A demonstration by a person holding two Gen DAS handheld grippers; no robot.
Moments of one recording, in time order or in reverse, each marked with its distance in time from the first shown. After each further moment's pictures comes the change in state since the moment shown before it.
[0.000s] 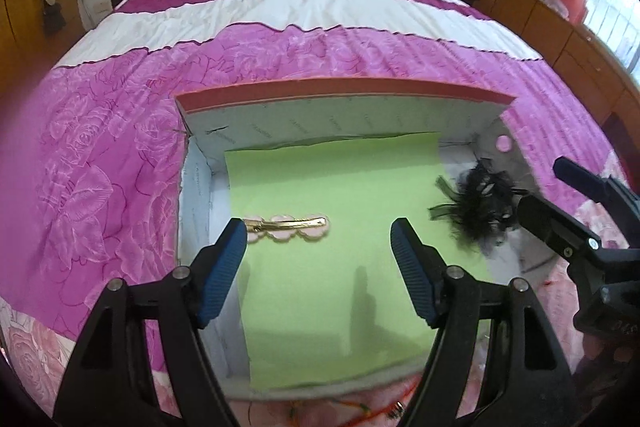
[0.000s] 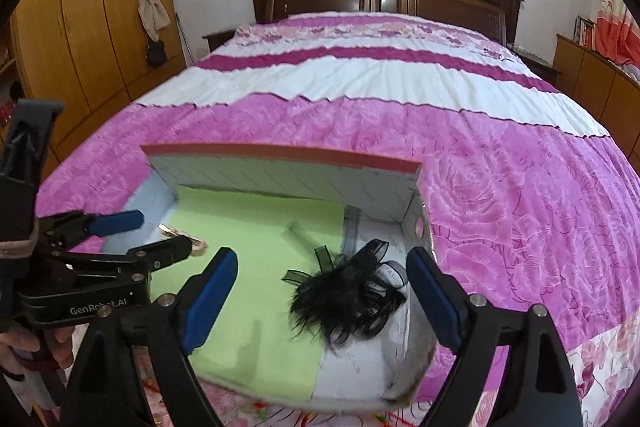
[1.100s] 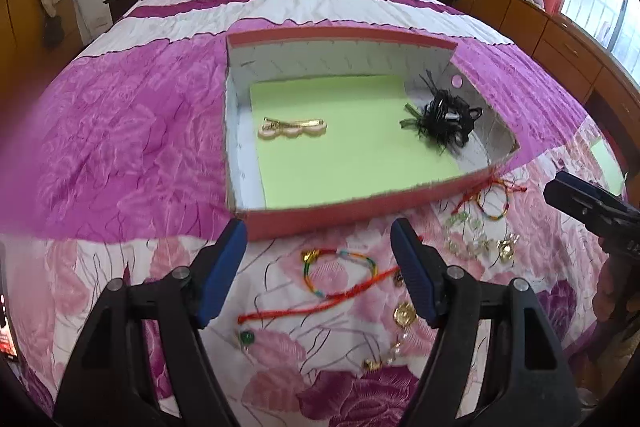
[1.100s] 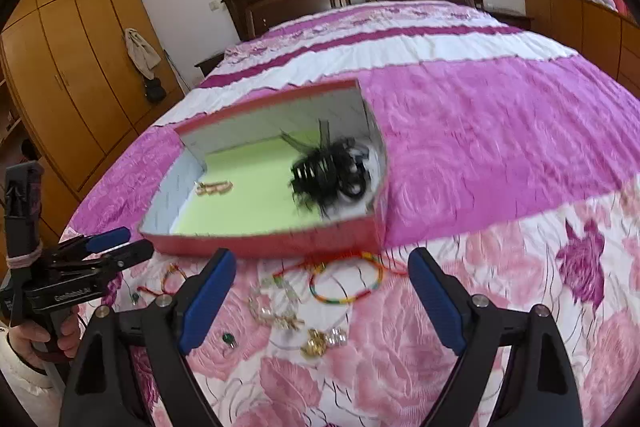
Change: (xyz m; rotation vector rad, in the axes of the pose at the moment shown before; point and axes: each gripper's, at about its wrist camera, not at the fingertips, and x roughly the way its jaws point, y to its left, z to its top) left arm -0.061 0.007 -0.092 0.055 -0.051 -0.006; right arm -0.071 -0.026 -0.099 0.212 0.007 0.058
